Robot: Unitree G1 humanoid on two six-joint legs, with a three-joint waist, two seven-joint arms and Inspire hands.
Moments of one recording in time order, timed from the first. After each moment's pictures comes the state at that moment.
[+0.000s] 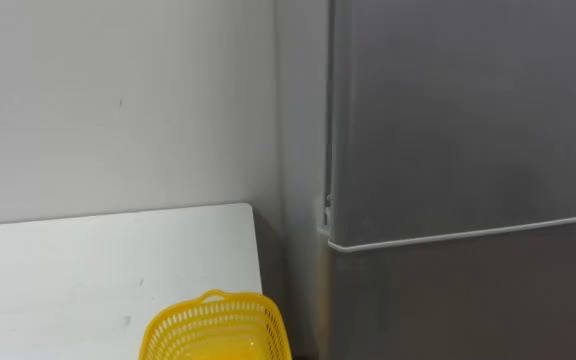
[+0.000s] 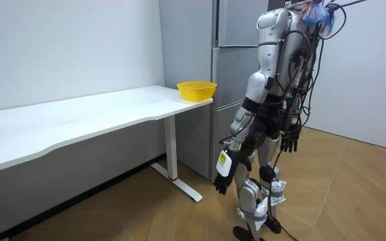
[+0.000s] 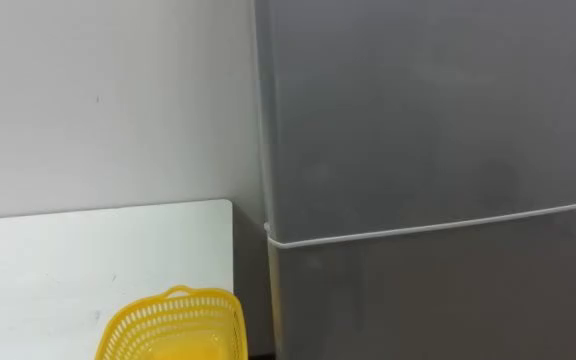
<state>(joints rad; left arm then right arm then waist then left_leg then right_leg) 0.21 0.17 0.05 1.14 0.44 0.20 -0.05 0.12 -0.22 0.00 1.33 -0.24 0.17 0.03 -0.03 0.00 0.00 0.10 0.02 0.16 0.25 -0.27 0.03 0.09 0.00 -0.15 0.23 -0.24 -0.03</state>
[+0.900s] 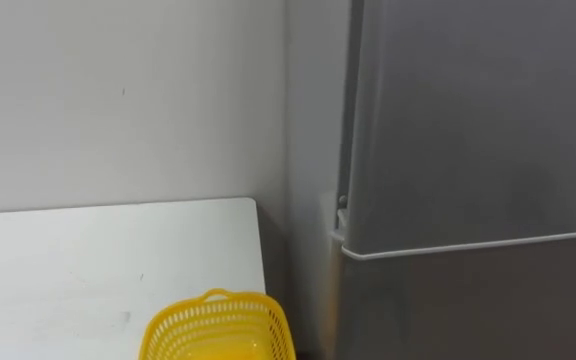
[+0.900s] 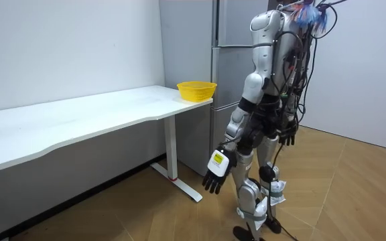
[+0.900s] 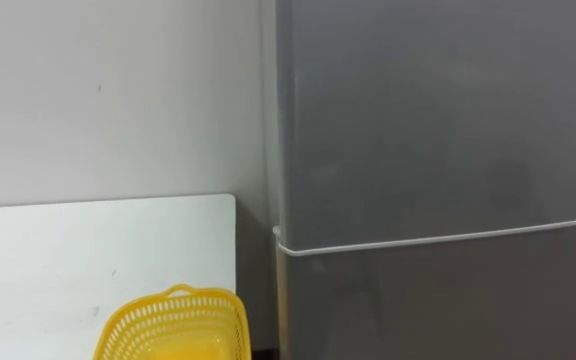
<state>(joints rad) 0.23 0.17 0.19 1.09 0.07 0.16 0.16 0.12 -0.22 -0.06 1.33 -0.23 0.13 -0.08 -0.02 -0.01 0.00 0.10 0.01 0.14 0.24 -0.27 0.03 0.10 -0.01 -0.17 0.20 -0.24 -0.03</state>
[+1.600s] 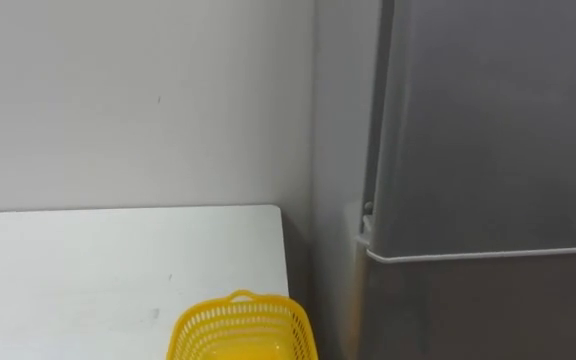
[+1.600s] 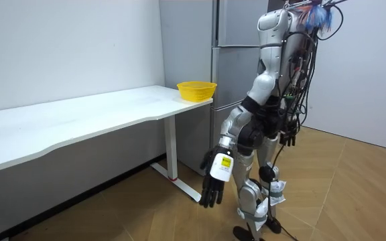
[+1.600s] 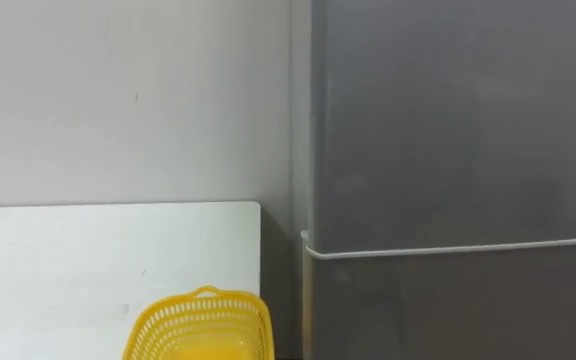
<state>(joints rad) 0.25 0.15 0.47 0.80 -0.70 -0.01 0.73 0.15 -0.23 -0.10 1.31 -0.16 0.13 -0.10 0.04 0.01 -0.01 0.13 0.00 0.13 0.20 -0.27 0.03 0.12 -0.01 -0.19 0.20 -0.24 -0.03</state>
